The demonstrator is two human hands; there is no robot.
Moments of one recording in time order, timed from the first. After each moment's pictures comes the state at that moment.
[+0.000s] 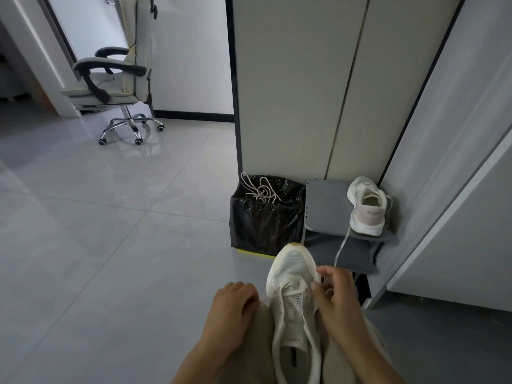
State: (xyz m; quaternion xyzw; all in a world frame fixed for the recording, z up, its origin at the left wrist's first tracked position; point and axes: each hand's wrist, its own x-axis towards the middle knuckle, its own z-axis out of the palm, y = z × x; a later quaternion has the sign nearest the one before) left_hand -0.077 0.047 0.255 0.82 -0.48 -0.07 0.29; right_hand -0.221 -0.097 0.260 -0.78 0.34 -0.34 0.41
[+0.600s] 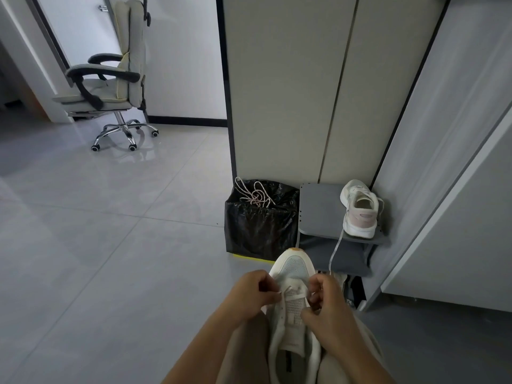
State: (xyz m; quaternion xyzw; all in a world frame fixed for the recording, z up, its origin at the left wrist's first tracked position) left_hand -0.079 -0.007 0.286 0.78 -0.39 -0.33 0.36; right_hand -0.228 -0.091 0.267 -0.79 0.37 -0.22 0.44
